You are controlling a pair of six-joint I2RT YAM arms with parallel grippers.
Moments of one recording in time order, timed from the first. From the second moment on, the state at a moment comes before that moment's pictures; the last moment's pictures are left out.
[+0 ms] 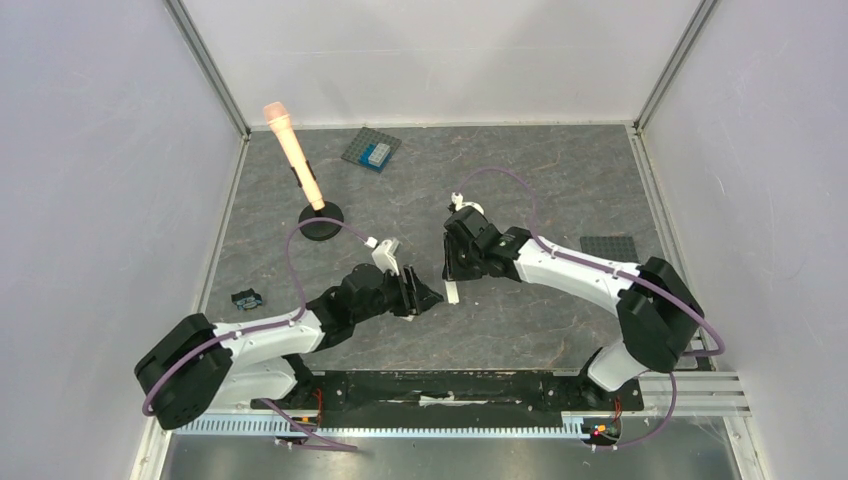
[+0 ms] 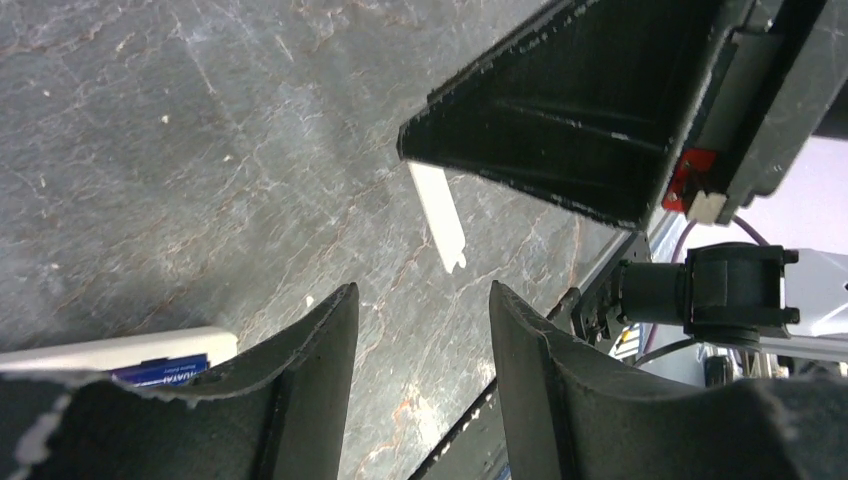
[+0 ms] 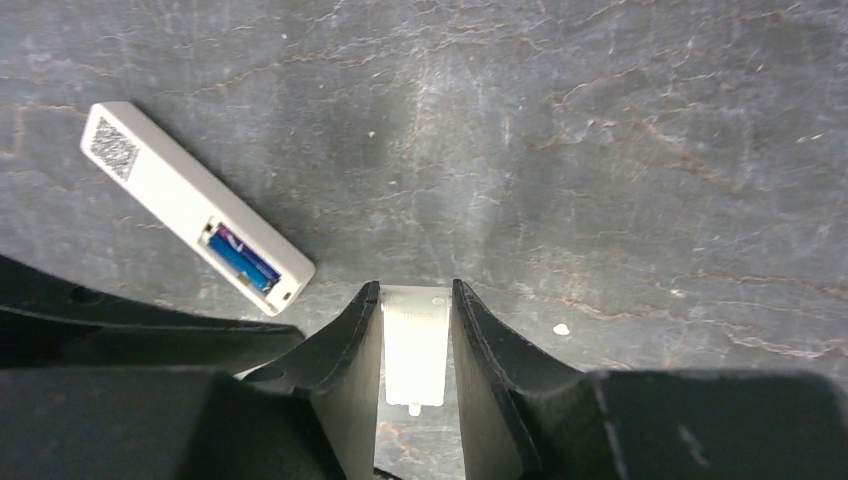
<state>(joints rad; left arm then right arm) -0.85 1.14 0.33 0.39 0.10 -0.85 0.83 1.57 1.07 -0.45 0.10 0.65</state>
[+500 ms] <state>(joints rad) -0.89 1.24 0.40 0.42 0.03 -0.85 0.82 1.47 0.98 -0.35 0.02 0.79</state>
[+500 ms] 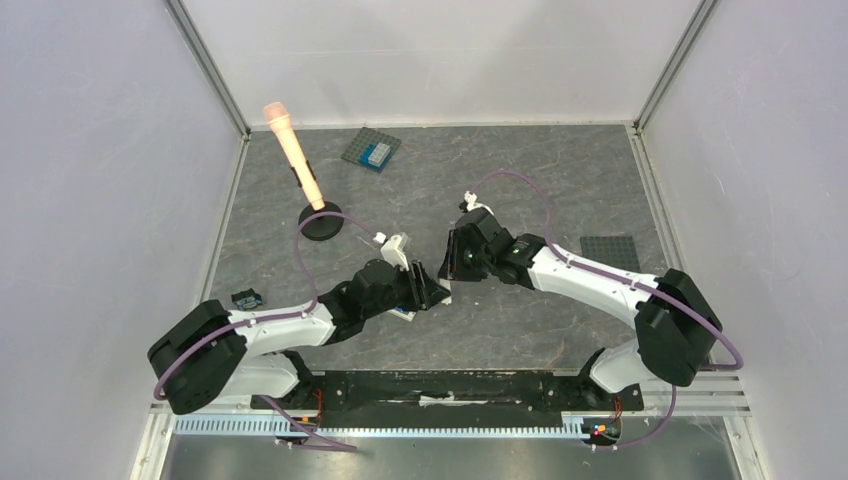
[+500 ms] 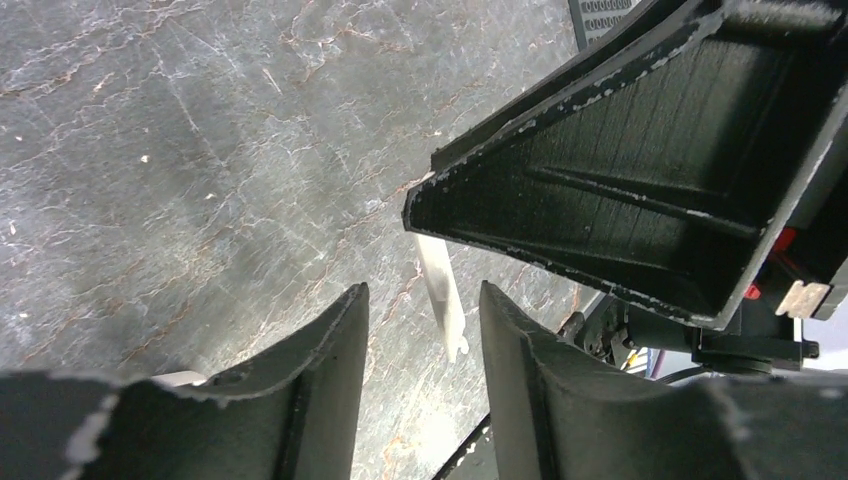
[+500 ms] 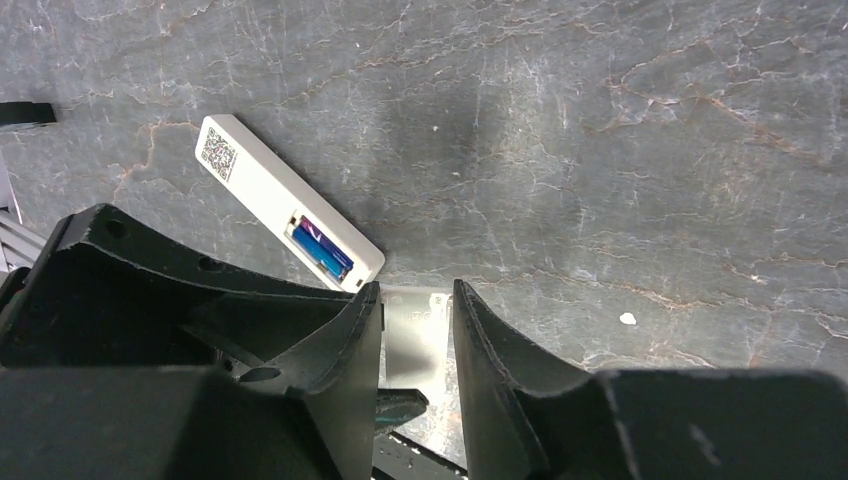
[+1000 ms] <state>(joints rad) -0.90 1.26 0.41 0.42 0.03 -0.85 0.81 1.44 0.93 -0.31 -0.03 0.84</state>
